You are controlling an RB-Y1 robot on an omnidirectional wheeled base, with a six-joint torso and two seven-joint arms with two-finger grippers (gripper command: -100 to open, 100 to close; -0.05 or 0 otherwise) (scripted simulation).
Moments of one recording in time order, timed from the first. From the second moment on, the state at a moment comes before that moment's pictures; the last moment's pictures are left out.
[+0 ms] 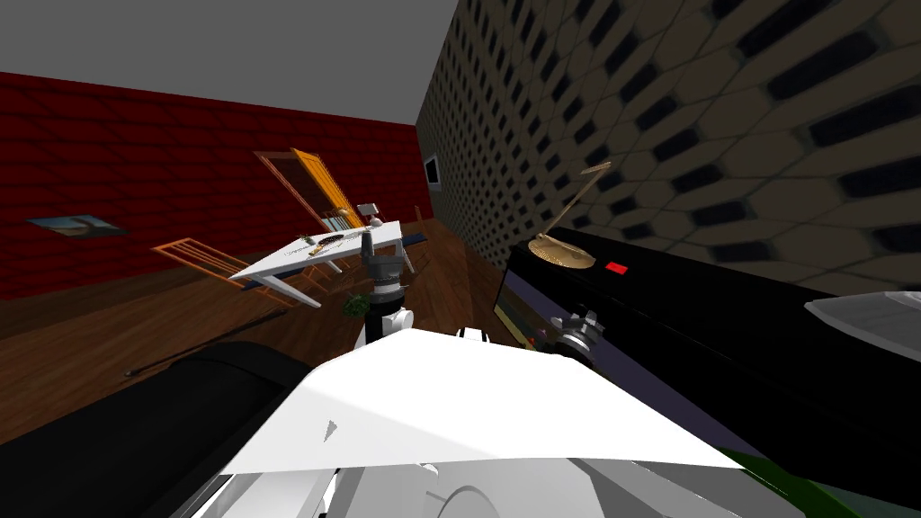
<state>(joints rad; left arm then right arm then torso) 0.46 0.03 0.05 -2.31 0.10 -0.59 0.15 0.42 -0.37 0.23 -1.67 1.72 0.93 0.71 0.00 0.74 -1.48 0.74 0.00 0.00</state>
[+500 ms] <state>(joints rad) 0.46 0.03 0.05 -2.31 0.10 -0.59 0.15 0.51 -0.41 0.28 -1.72 1.79 0.95 0.61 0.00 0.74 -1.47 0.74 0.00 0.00</state>
